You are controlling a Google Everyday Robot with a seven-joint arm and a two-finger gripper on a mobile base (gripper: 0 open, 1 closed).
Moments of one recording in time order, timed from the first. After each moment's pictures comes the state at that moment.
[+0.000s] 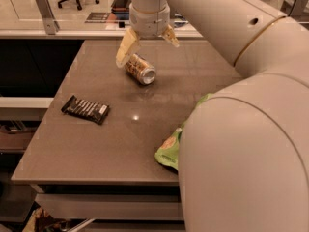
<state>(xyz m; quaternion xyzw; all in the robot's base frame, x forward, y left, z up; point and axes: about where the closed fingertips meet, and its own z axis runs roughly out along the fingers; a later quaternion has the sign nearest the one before) 0.661 0.003 0.908 -0.25 0.96 -0.01 0.09</state>
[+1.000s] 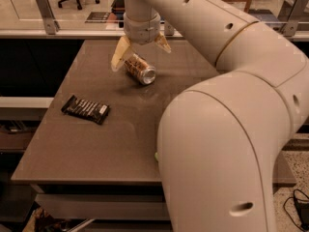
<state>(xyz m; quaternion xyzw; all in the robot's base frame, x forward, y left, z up) 0.683 0.023 0.877 -0.25 0.96 -0.01 0.08</state>
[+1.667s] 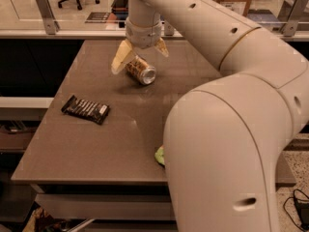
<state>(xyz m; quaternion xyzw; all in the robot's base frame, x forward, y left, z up) 0.690 0.026 0.861 -0.28 0.96 0.03 0.08</state>
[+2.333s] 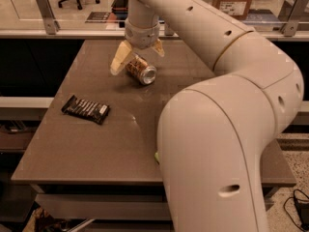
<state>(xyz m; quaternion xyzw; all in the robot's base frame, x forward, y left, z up) 0.701 0.036 0.852 -0.32 0.94 0.04 0.08</state>
